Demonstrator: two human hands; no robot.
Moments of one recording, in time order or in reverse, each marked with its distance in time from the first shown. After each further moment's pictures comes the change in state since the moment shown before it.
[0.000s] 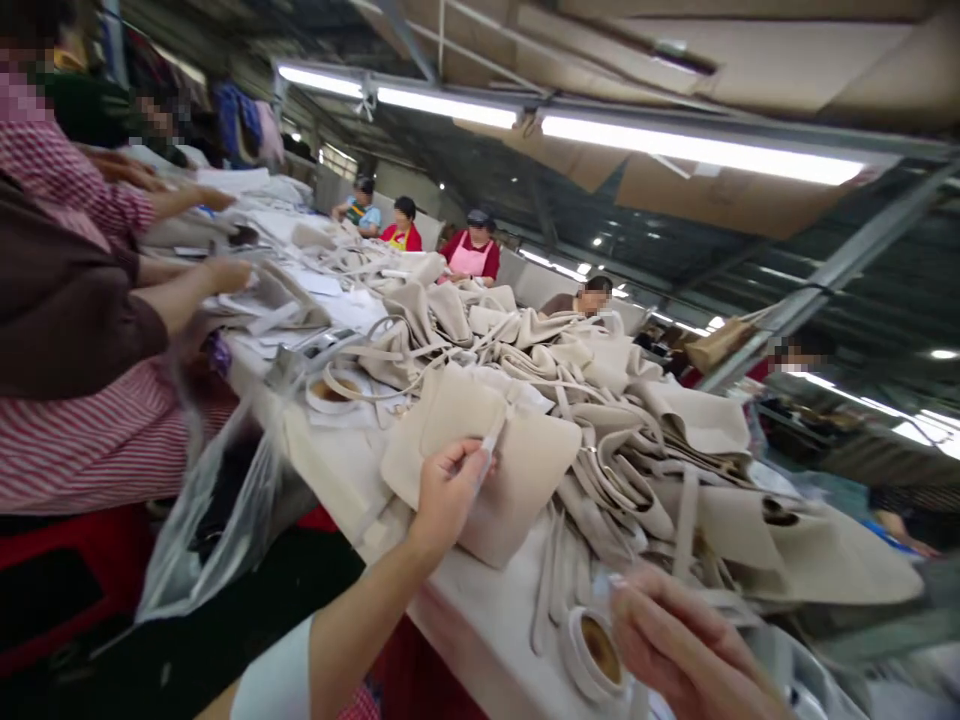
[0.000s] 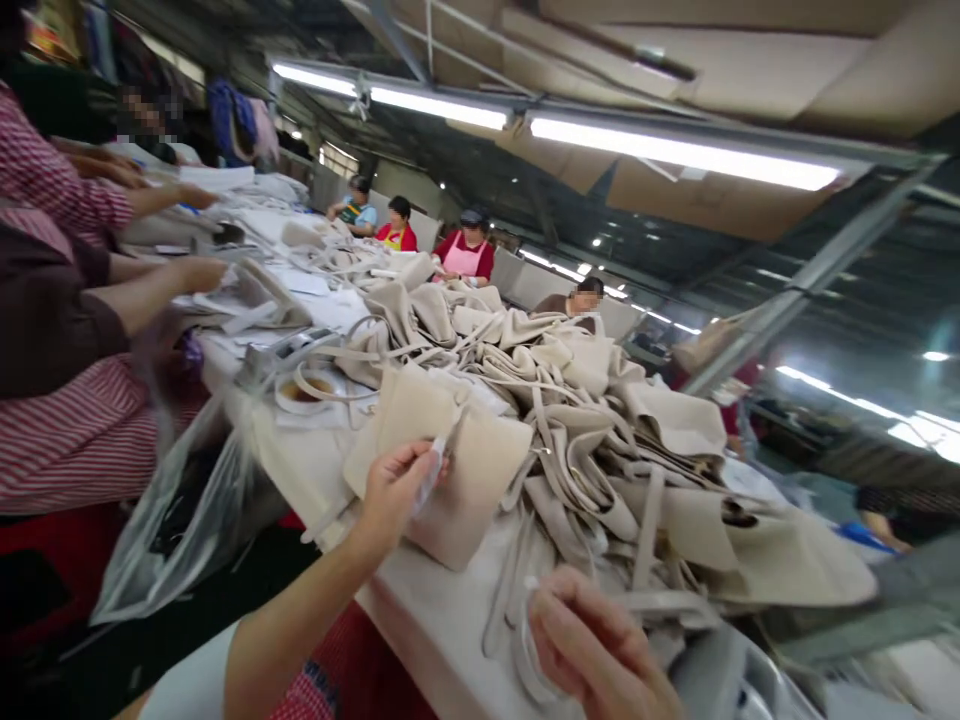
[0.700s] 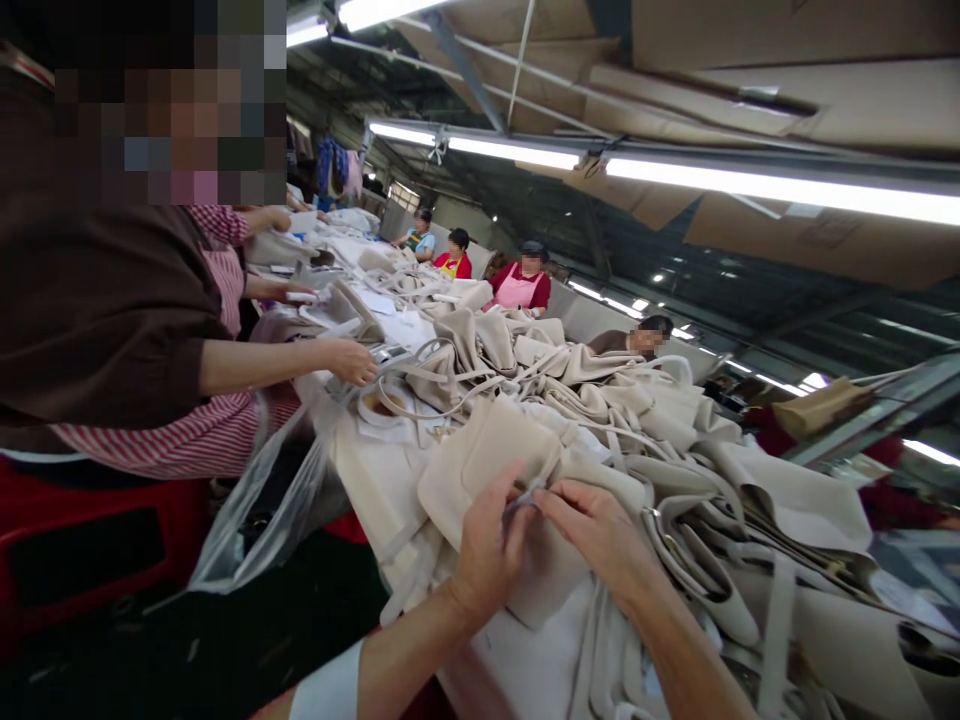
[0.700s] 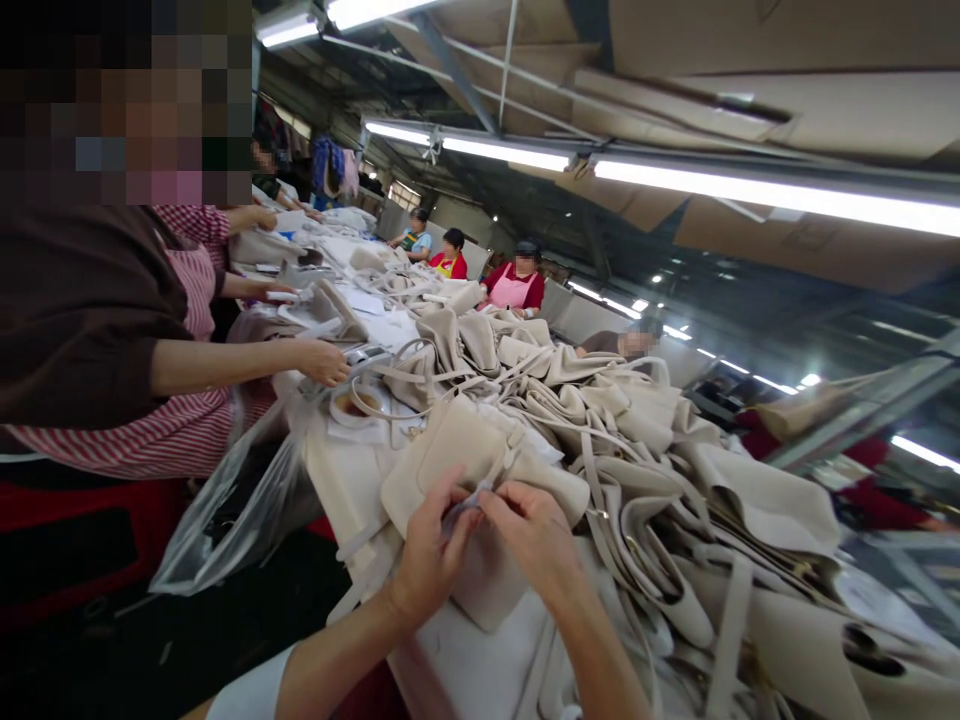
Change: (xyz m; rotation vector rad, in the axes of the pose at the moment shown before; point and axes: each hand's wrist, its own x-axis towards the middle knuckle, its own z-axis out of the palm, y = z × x) left_hand -0.022 -0.006 -0.010 0.200 0.050 0.358; right_hand 0.114 -0.059 0.093 -0.537 -0.131 -0.309
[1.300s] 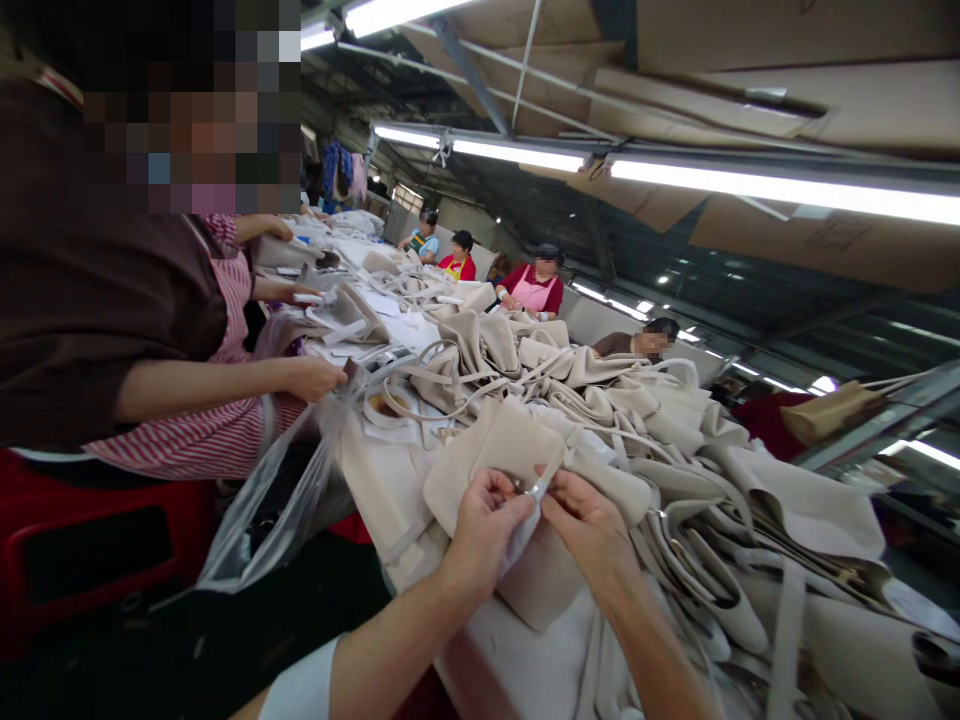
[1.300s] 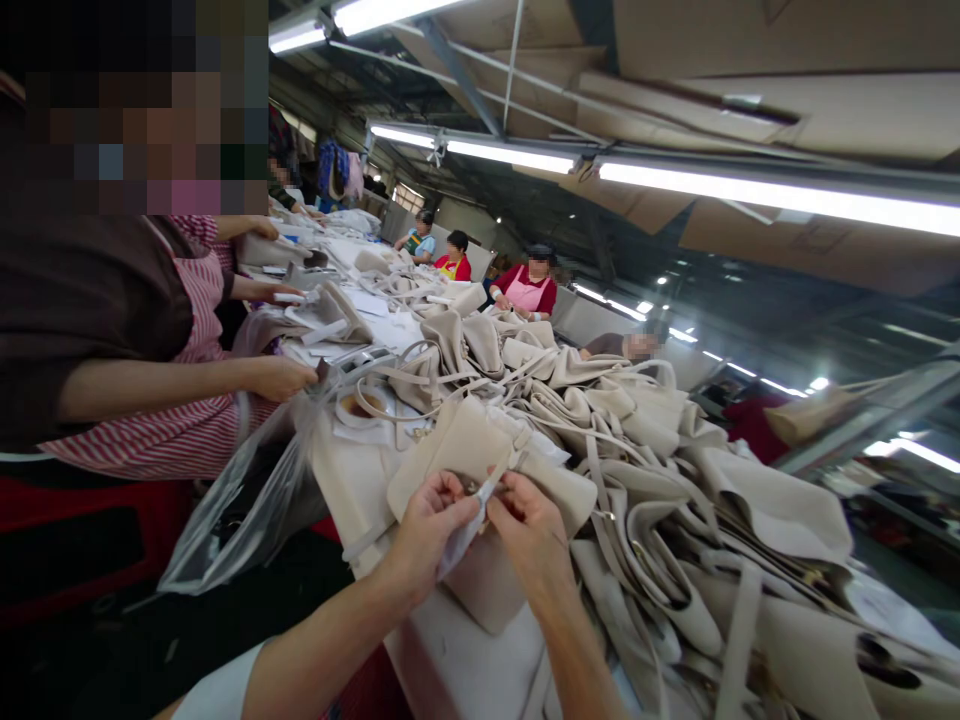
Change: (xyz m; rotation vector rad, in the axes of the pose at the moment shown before) left_hand 0.017 0.020 0.006 -0.500 0.062 -0.518; right_hand 0.007 0.021 0.025 0.488 0.070 0.020
